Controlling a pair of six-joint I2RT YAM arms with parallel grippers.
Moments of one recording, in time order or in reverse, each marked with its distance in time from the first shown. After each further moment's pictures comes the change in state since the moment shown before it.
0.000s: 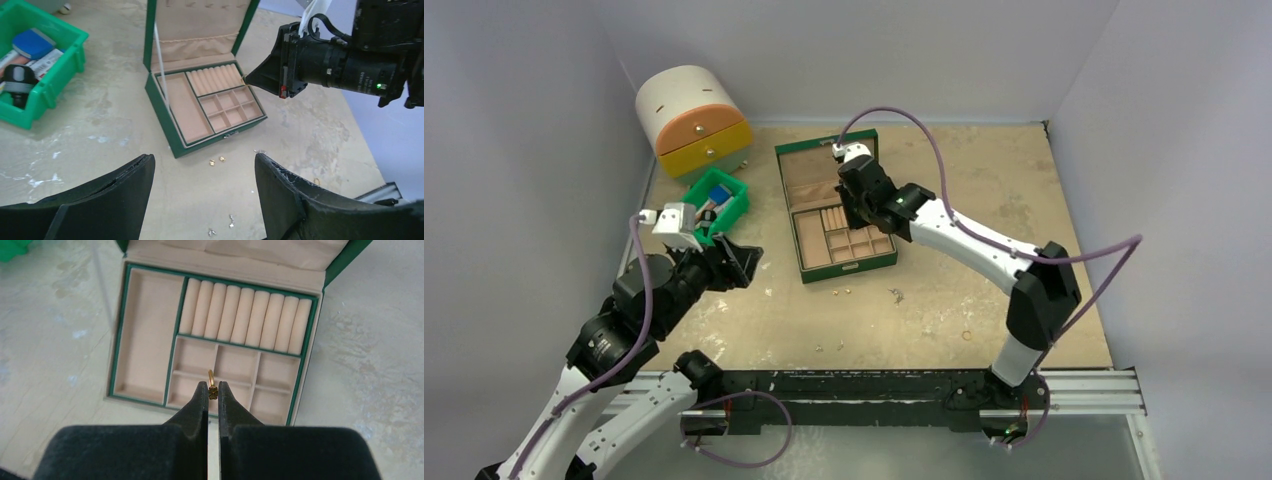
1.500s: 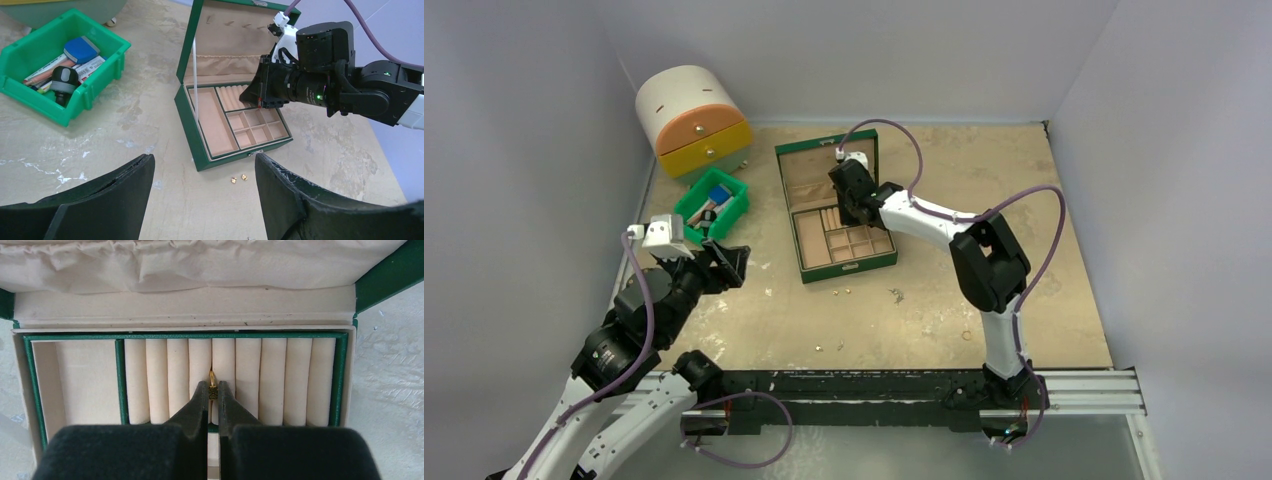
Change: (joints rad) left arm 0.000 -0.101 -0.113 0.046 -0.177 0.006; right arm -0.092 0.354 0.066 0.180 0.024 0.124
